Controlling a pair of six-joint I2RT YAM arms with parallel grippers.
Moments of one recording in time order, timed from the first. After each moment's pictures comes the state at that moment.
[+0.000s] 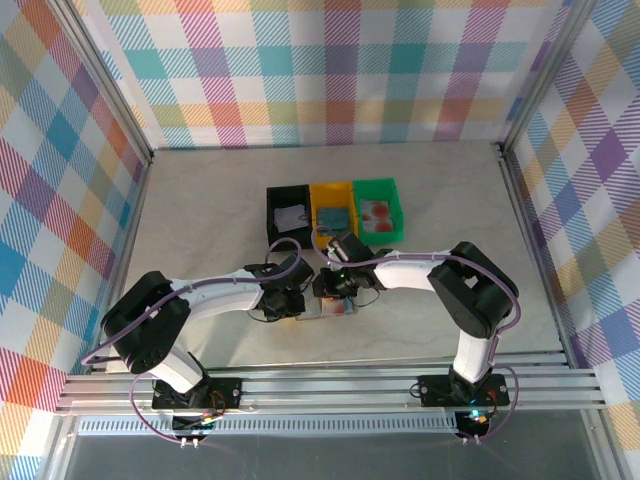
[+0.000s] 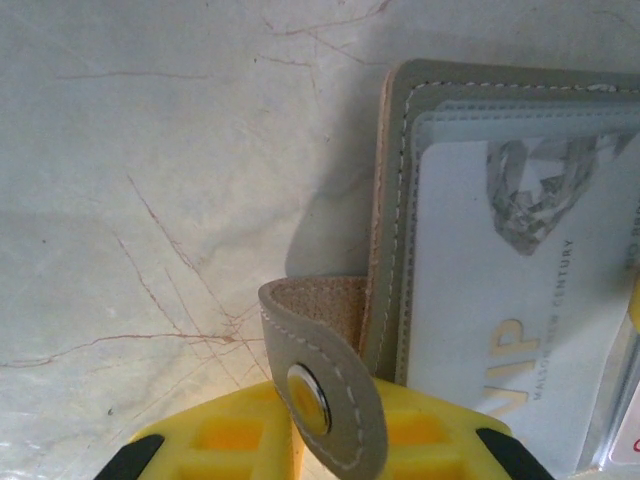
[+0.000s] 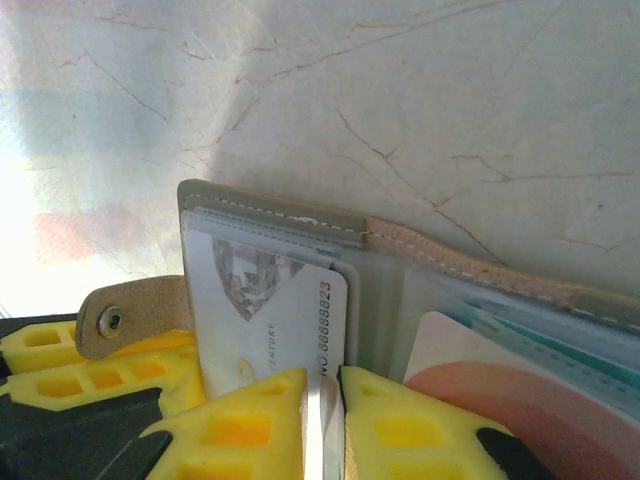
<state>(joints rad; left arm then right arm) -0.82 1.58 0.77 -0.53 -0.04 -0.96 0.79 1.81 0.94 -0.13 -0.46 0.73</state>
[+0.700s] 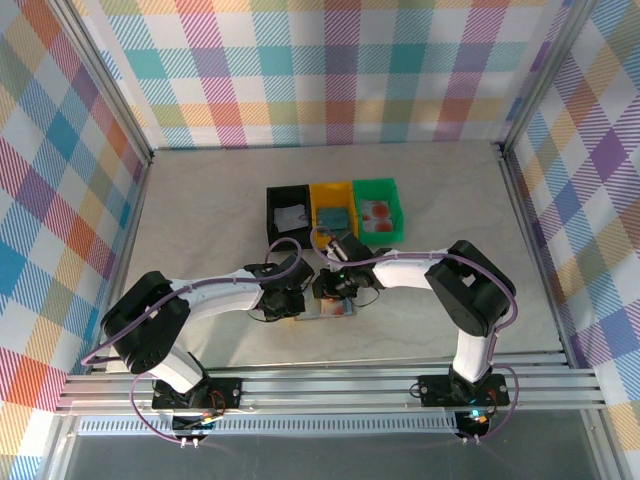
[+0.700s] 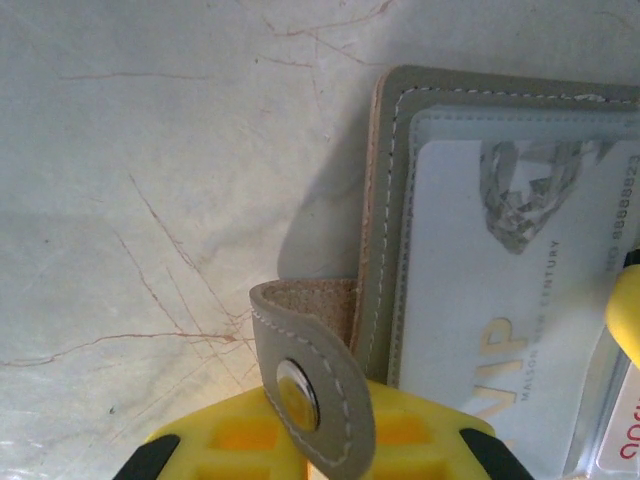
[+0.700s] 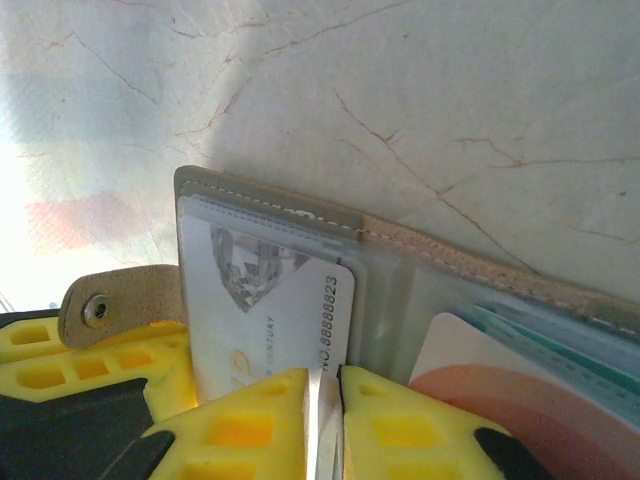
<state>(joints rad) -0.82 1.58 0.77 -0.53 -0.04 -0.96 0.79 1.83 0.95 -0.14 -0.49 0.72</state>
